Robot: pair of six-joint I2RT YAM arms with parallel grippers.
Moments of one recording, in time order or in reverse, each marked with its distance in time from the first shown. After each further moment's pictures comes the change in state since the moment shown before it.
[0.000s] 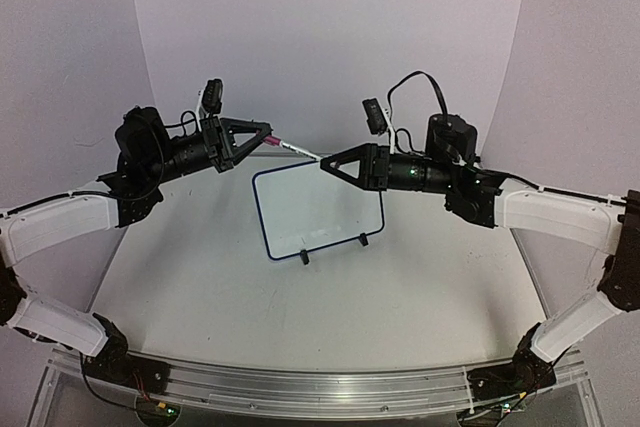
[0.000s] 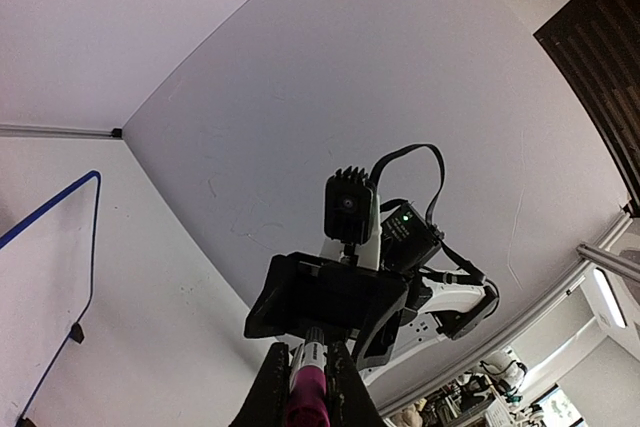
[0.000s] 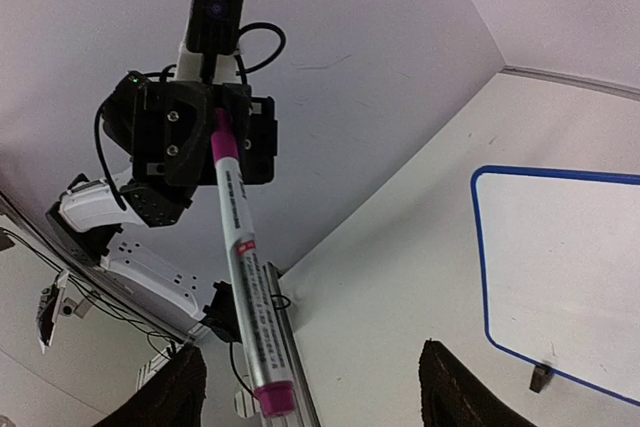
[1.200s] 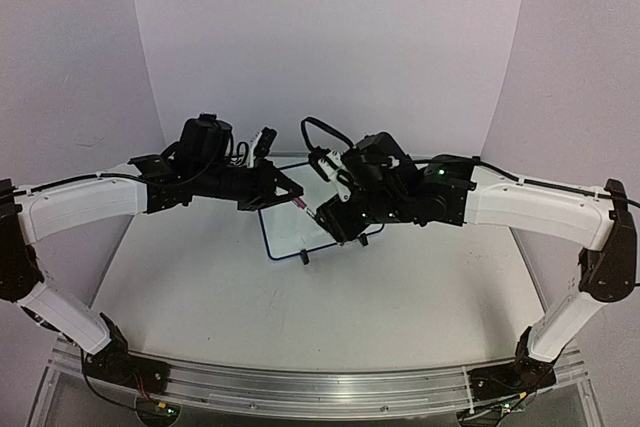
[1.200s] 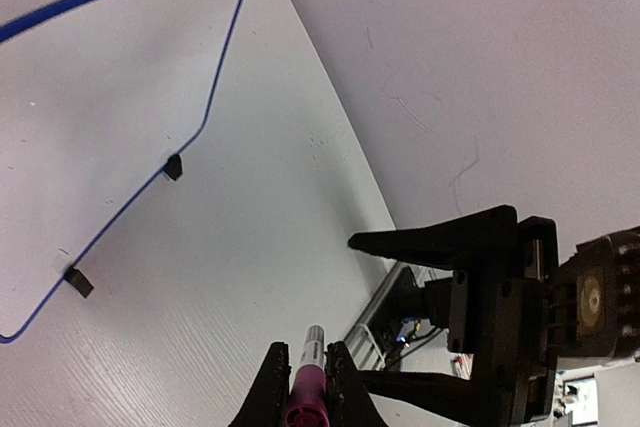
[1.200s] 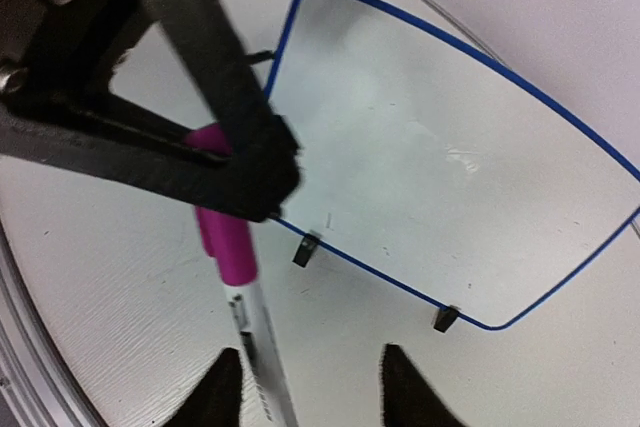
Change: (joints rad) left arm -0.158 0.187 0.203 -0.653 -0.129 0.212; right arm 0.303 0.175 0.364 -0.852 0.846 -0.575
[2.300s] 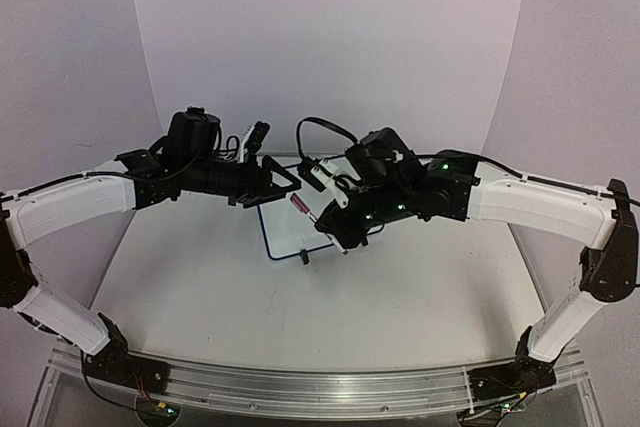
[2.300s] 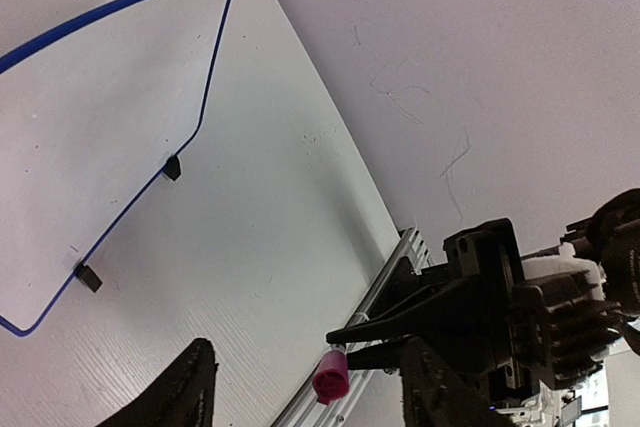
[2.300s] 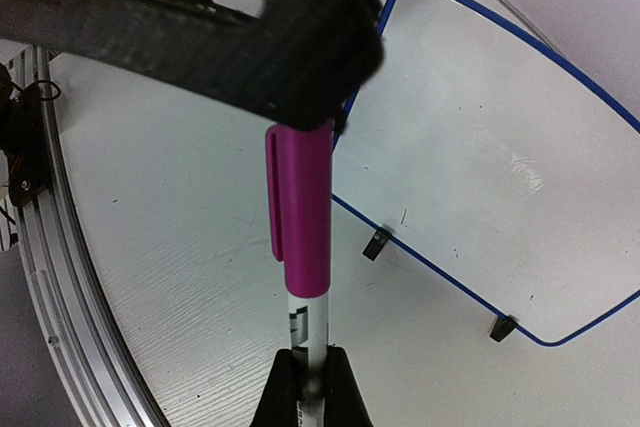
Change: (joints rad) left arm 0.026 -0.075 0.010 -0.084 0.014 0.067; right arm -0.021 -0.013 0.000 -0.020 -0.230 -0.041
